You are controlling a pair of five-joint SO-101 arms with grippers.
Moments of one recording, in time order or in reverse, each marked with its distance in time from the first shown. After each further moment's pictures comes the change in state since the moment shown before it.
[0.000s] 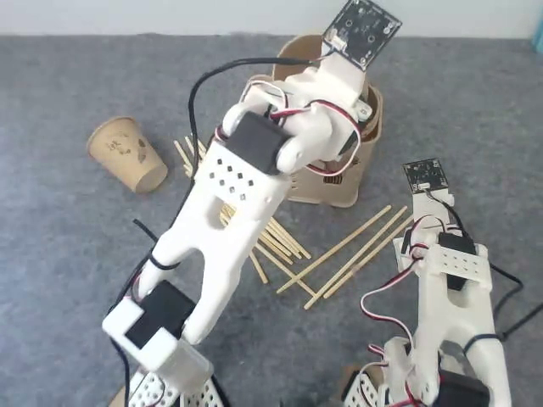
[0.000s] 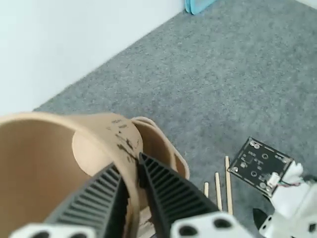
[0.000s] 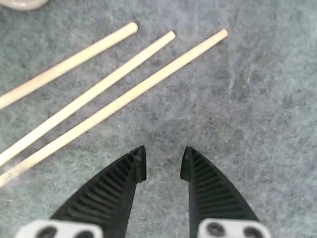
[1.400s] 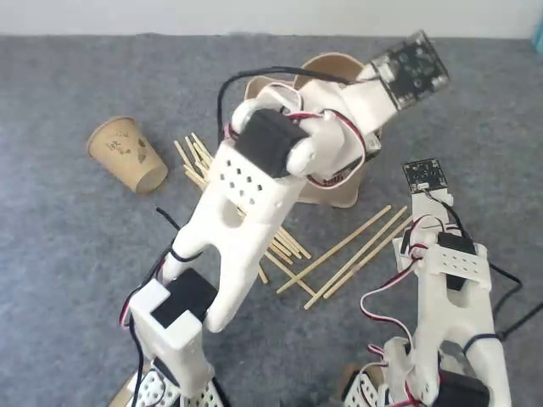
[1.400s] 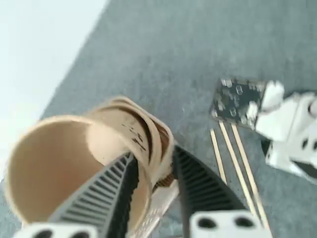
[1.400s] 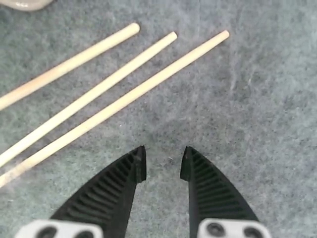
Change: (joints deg) left arm 3.5 9.2 -20.3 18.5 -16.4; right arm -0.3 0.0 0.0 0.0 0.0
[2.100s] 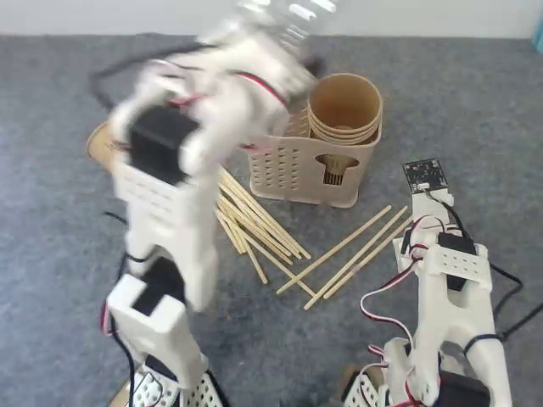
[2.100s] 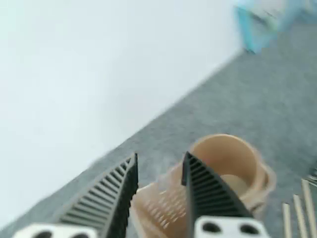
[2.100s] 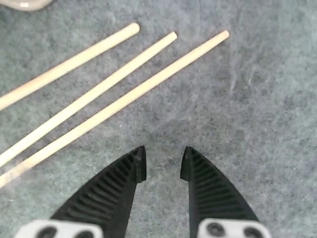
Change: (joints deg) left arm -18.0 -0.8 -20.4 3.3 6.0; right arm 0.0 0.0 0.0 0.0 0.0
